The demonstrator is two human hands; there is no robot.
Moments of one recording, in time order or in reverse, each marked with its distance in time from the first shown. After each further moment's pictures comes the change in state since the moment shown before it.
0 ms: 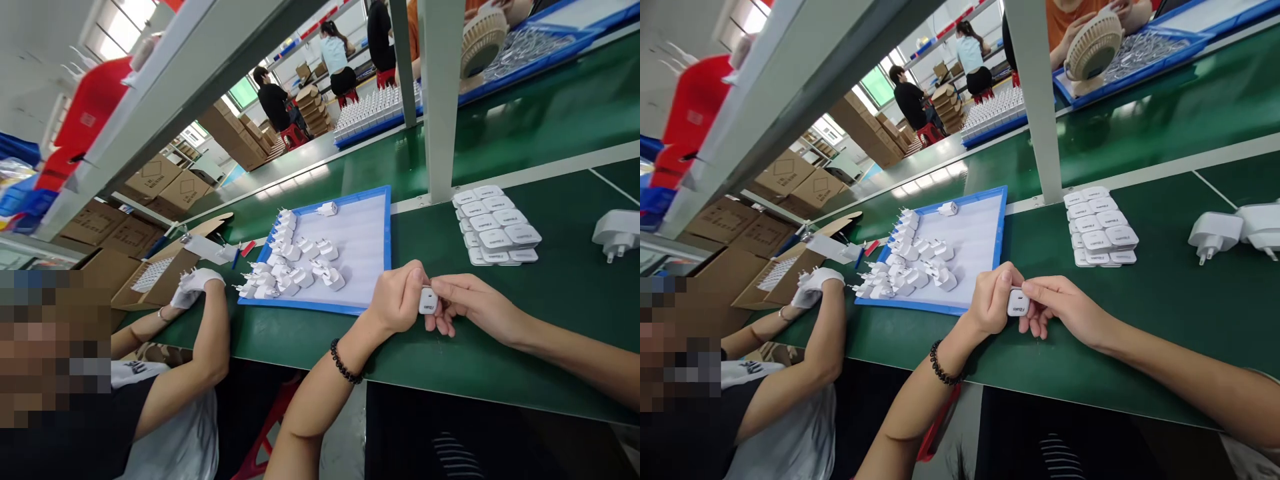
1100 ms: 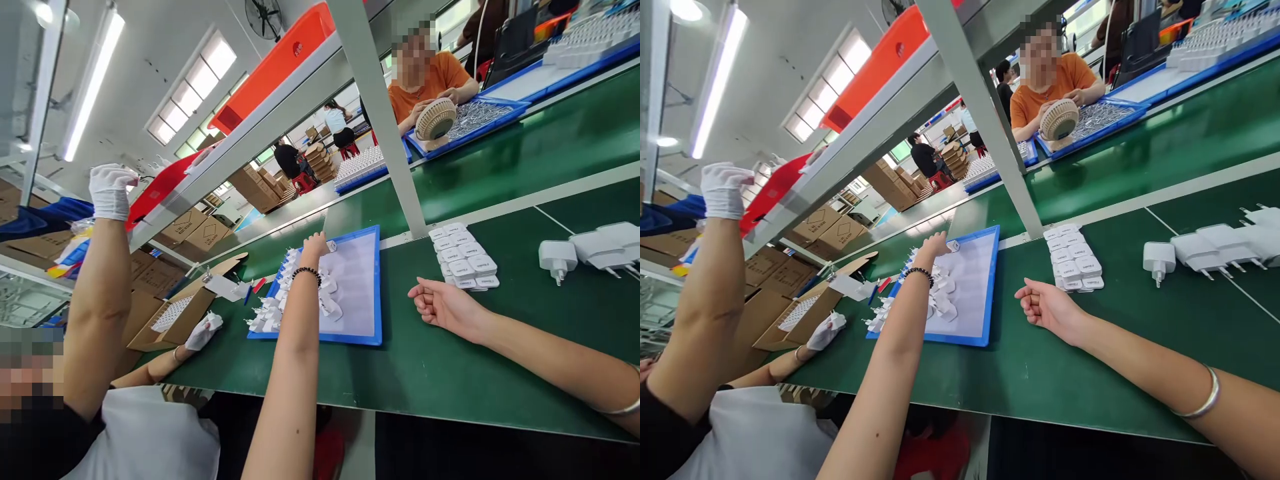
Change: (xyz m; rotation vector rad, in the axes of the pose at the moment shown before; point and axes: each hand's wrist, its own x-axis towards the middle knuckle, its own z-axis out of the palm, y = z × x) left_hand 0.157 -0.099 -0.166 1.313 -0.363 -0.856; right_hand 0.023 -0.003 -0.026 0.504 0.338 0.177
